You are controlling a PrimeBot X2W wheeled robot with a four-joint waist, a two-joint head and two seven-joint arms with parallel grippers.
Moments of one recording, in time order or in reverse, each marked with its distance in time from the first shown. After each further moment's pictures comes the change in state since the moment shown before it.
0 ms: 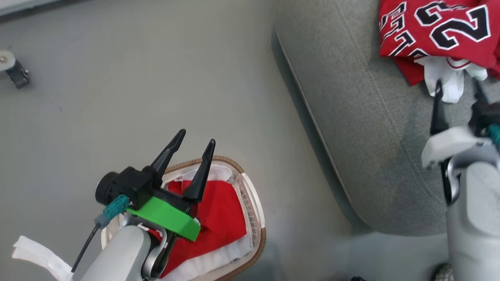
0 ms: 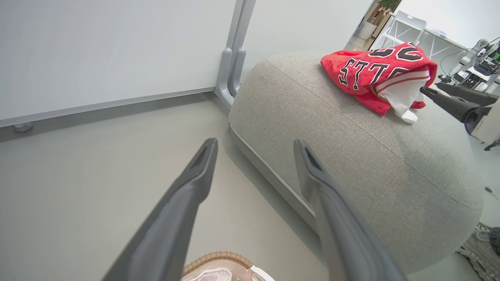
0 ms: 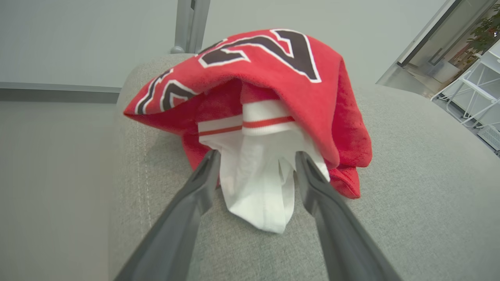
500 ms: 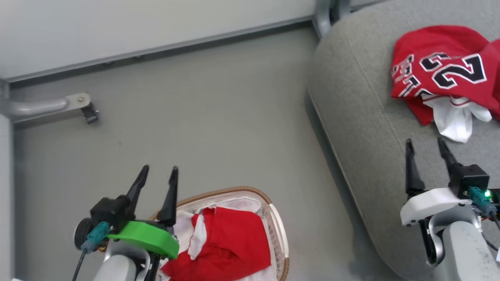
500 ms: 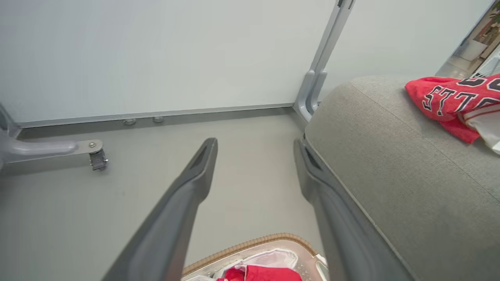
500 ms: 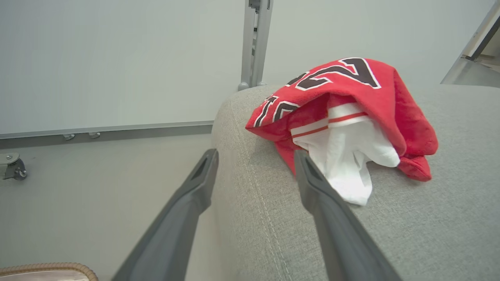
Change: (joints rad) left arm 0.150 -0.129 0.259 0.147 0.115 0.000 0.000; right arm 0.310 0.007 0.170 -0.164 0.241 0.000 -0.001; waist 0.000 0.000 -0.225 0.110
